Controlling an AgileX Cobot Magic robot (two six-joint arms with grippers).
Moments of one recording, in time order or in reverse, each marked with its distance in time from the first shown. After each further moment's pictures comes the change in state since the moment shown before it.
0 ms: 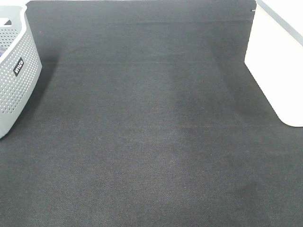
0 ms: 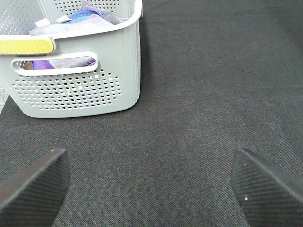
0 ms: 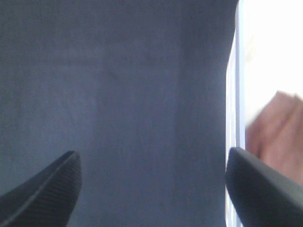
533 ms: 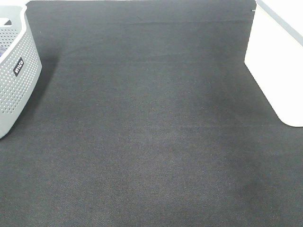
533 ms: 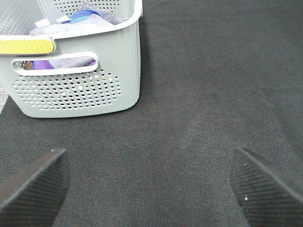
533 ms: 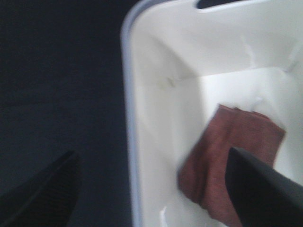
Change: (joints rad) left arm 0.000 0.000 0.000 0.000 0.000 0.000; right arm -0.225 0.174 -0.207 0.125 0.000 -0.081
